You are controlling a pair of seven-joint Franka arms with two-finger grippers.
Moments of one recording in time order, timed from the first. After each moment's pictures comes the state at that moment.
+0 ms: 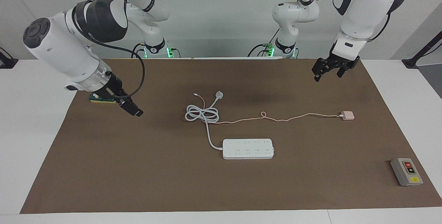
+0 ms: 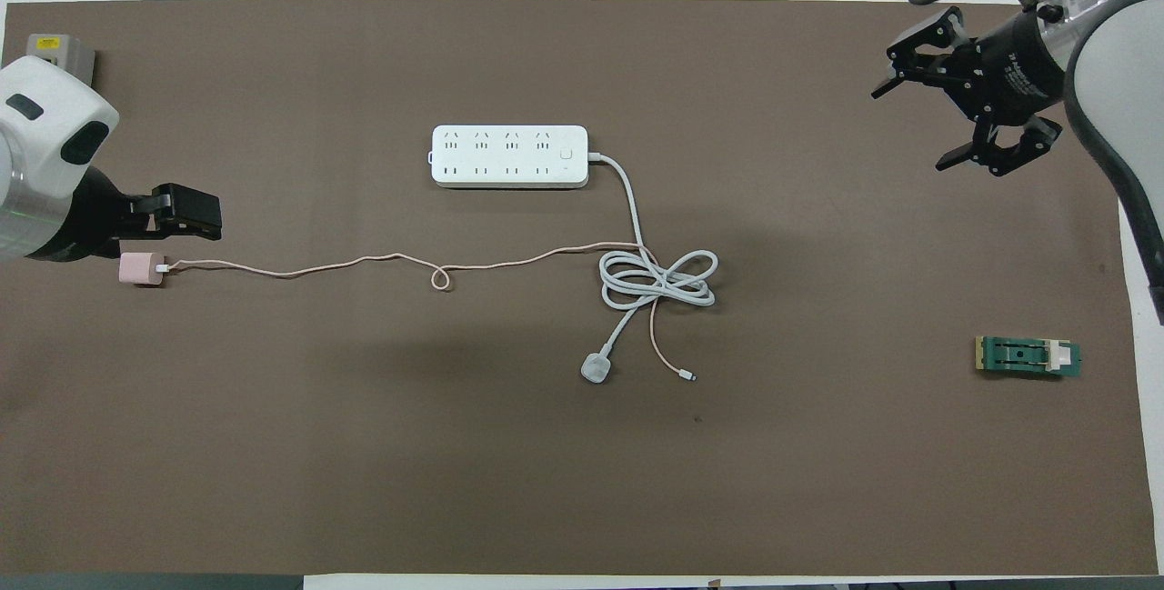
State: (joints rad) left arm -0.04 -0.09 -0.10 -1.79 0.02 1.65 -0.26; right arm -0.01 0.32 0.00 -1.27 0.17 1.51 0.53
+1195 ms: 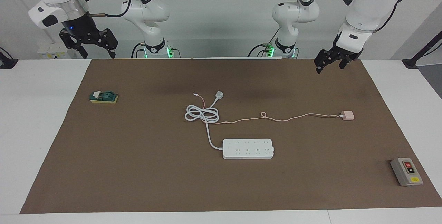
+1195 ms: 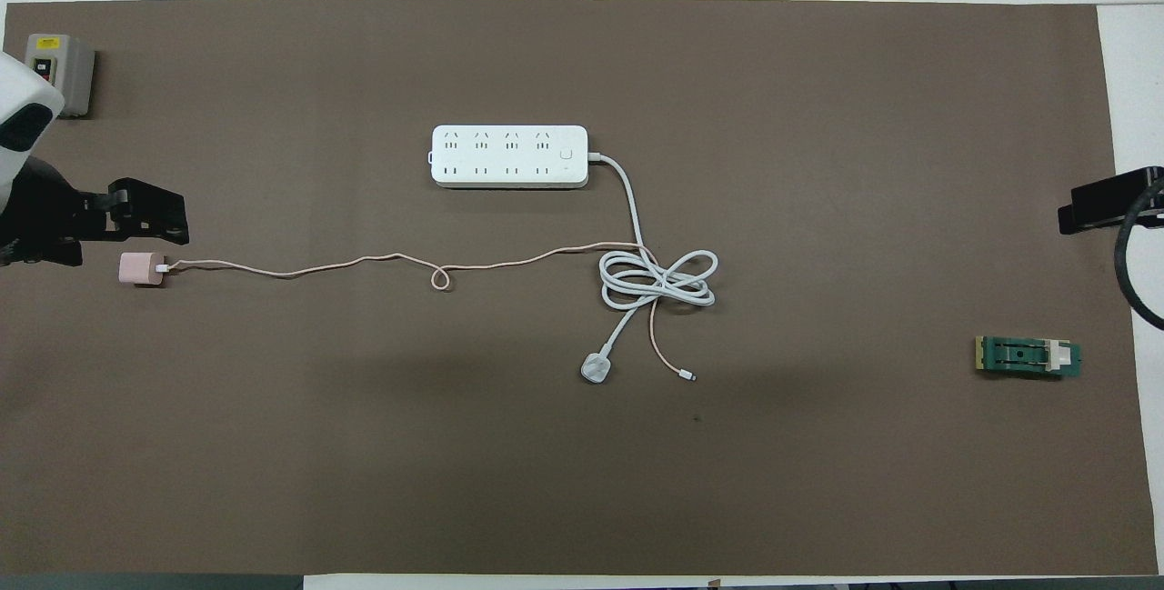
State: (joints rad) left arm -0.07 -0.05 -0.09 -1.67 0.01 1.57 -0.26; right arm -0.05 -0.10 0.00 -1.59 0.00 1.47 -0.01
